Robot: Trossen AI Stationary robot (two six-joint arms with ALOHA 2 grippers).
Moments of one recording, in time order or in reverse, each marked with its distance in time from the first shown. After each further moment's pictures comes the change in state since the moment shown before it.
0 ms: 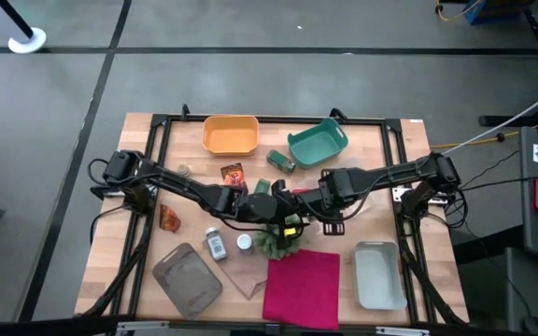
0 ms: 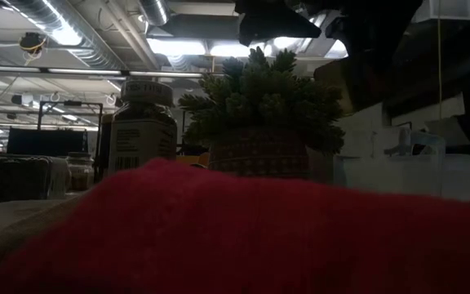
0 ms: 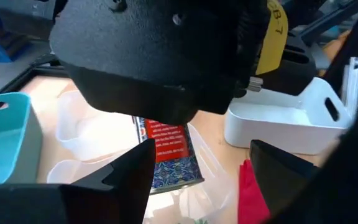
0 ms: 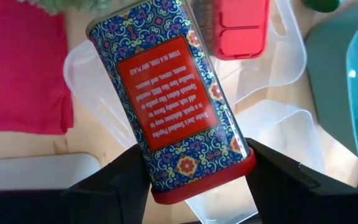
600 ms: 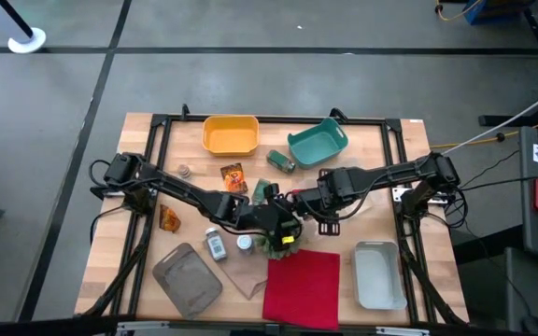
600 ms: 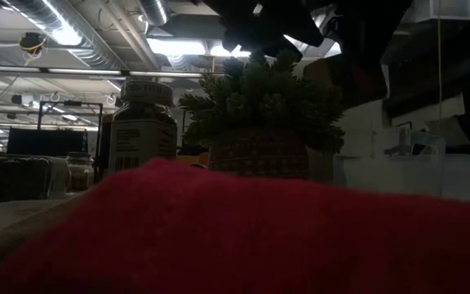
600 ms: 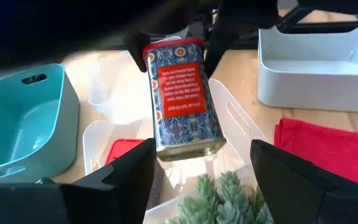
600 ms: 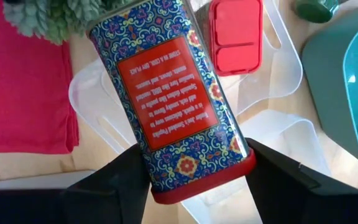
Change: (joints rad) left arm -0.047 0.001 -0.002 -0.127 -0.145 0.015; right arm -0.001 0.002 0.003 0.047 0.002 0.032
